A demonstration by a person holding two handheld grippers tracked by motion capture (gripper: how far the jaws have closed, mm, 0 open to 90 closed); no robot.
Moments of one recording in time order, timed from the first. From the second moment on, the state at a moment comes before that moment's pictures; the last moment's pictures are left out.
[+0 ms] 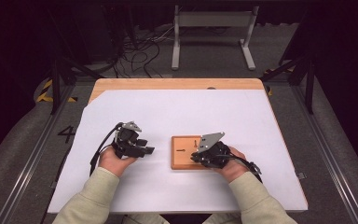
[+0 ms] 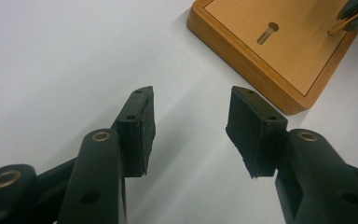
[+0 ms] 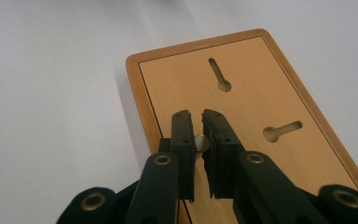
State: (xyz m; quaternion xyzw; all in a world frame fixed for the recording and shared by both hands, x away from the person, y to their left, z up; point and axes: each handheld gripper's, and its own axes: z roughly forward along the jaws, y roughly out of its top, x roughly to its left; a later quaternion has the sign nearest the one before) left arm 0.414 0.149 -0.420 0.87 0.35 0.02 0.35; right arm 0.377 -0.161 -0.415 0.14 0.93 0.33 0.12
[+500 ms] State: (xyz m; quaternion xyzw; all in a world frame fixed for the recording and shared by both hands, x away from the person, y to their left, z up) left arm 0.412 0.143 -0.418 0.87 0.34 0.01 0.35; right arm 0.357 -0.157 -0.417 0.11 0.93 0.31 0.18
